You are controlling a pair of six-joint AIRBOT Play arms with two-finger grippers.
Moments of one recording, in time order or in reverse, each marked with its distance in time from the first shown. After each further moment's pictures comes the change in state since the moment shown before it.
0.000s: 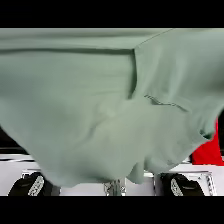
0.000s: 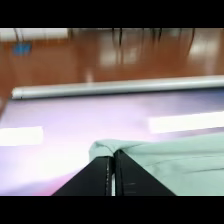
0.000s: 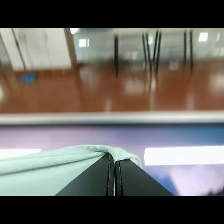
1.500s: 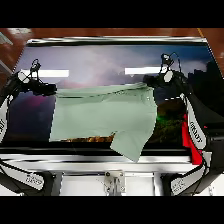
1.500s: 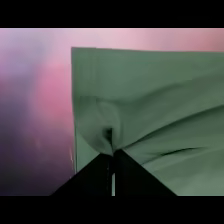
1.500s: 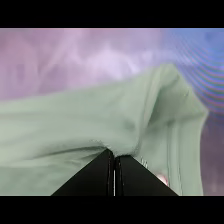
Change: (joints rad) left arm -0.074 -1.049 -0.153 -0.007 0.275 -0.020; right arm 0.224 -1.040 -0.162 -0.011 -0.406 0.120
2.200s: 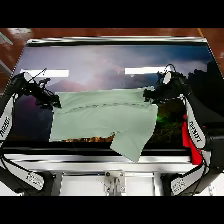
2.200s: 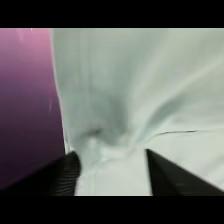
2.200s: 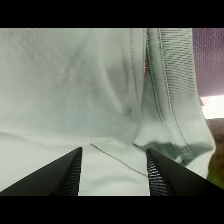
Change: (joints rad) left arm -0.018 -0.076 0.061 0.077 -0.417 -0.062; right arm 0.000 -0.010 -0.007 -0.063 0.409 0.100
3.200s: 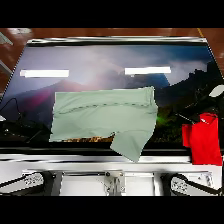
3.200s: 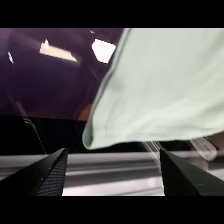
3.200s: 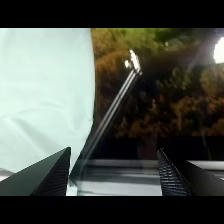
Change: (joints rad) left arm 0.421 0.500 -0.818 -0.258 0.105 0.202; right arm -0.388 0.429 -0.408 0.134 0.271 -0.249
